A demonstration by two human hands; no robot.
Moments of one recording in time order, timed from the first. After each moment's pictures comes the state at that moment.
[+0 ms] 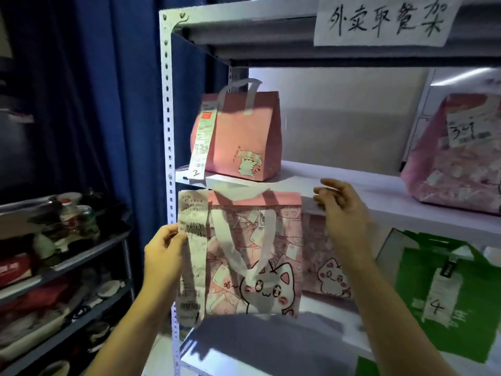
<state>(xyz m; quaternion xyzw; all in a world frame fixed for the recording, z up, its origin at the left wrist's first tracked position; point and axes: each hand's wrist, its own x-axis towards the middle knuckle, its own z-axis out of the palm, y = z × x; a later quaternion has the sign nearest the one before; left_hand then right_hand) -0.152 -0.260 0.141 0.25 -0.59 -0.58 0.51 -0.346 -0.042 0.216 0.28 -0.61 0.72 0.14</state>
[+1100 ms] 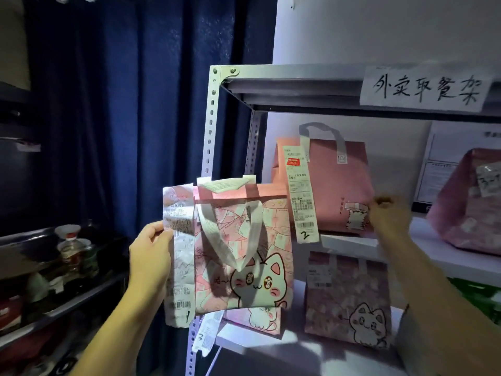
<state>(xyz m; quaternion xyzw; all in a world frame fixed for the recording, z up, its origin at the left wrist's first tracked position) -0.110 -0.384 0.209 0.22 -0.54 -0.58 0.57 -0.435 -0.093 0.286 0.07 -0.76 0.59 0.28</state>
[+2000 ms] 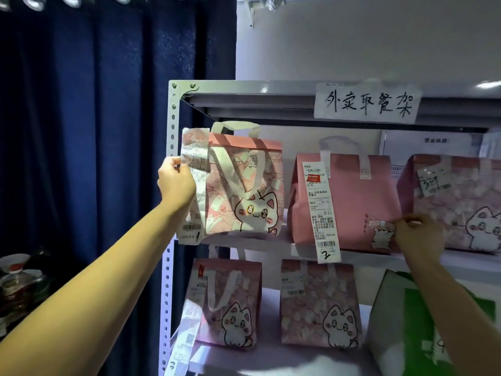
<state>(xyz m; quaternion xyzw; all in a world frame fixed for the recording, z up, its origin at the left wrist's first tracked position) -0.232 -0.382 0.353 0.18 -0.62 -0.48 0.59 -0.427 0.027 0.275 0.00 -0.74 0.56 0.37</state>
